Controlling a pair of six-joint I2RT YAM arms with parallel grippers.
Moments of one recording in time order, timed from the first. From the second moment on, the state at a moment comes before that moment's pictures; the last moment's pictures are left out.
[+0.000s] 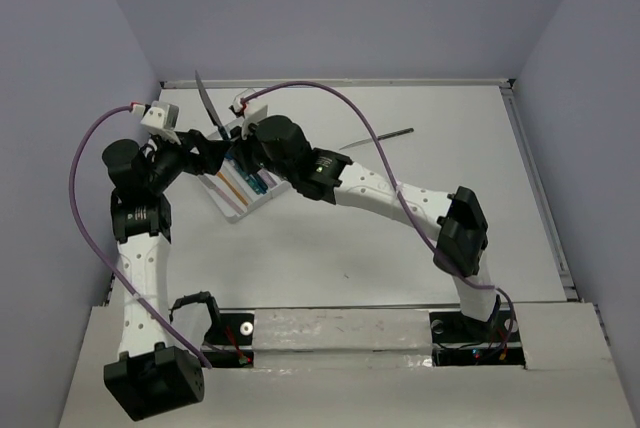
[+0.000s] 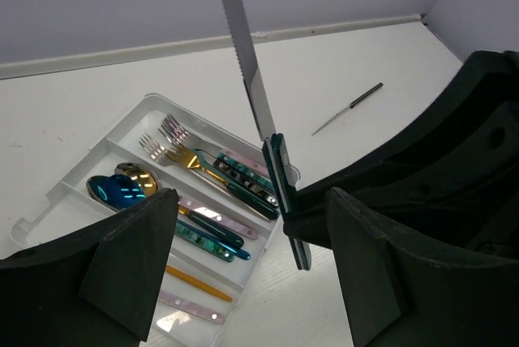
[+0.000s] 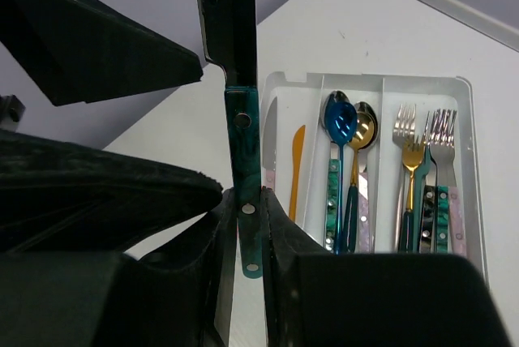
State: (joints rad) left arm 0.25 0.88 0.86 -0.09 0.74 -0.14; right arm 1.07 2.01 1.91 -0.10 0.20 0.20
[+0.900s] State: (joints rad) left arm 0.24 0.91 0.79 0.01 0.69 -0.28; right arm 1.10 2.08 1.95 -0.10 0.14 0.20
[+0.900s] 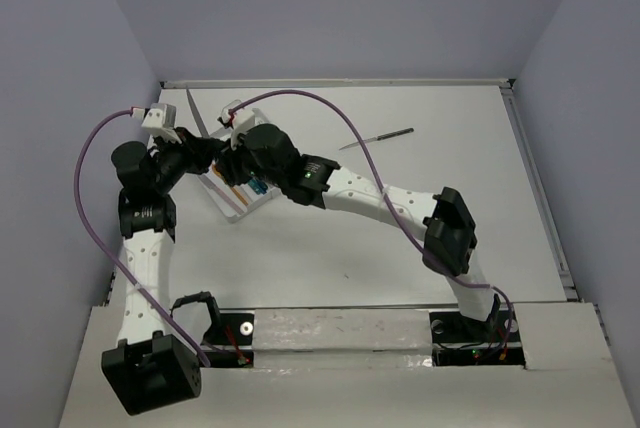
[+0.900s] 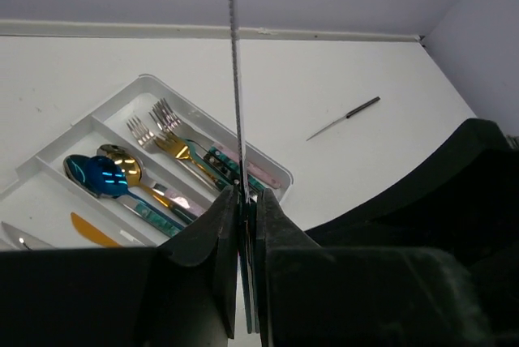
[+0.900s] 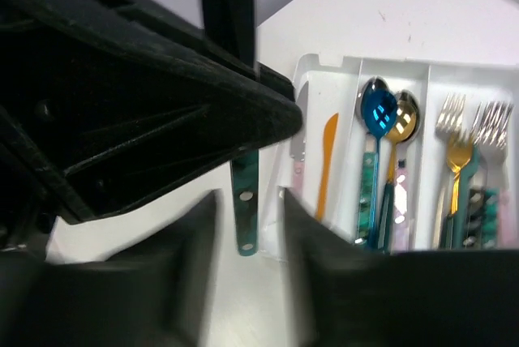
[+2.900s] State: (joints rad) left arm 0.30 1.17 0.72 0.18 0.39 -0.41; right arm 0.25 2.11 1.77 -0.53 -0.29 -0.78
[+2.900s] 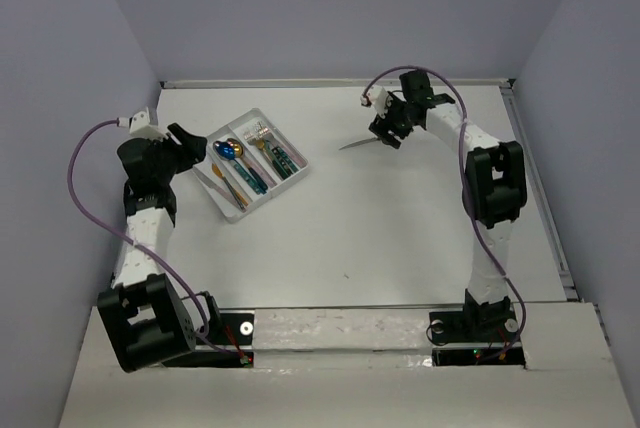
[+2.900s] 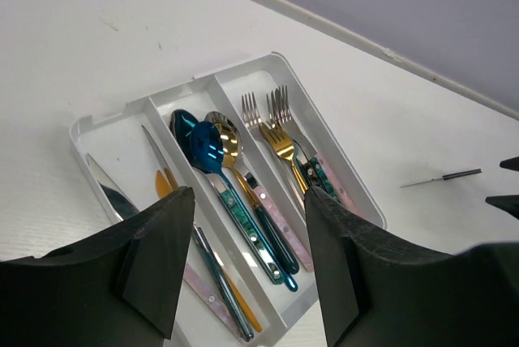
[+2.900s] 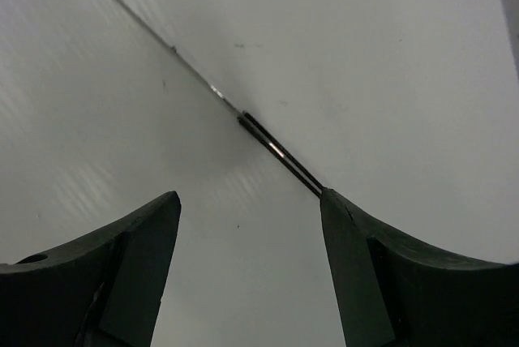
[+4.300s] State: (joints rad) left arm 0.30 1.05 0.72 0.17 0.37 -0.30; right arm 0.18 2.26 1.82 -0.68 -0.32 -1.18
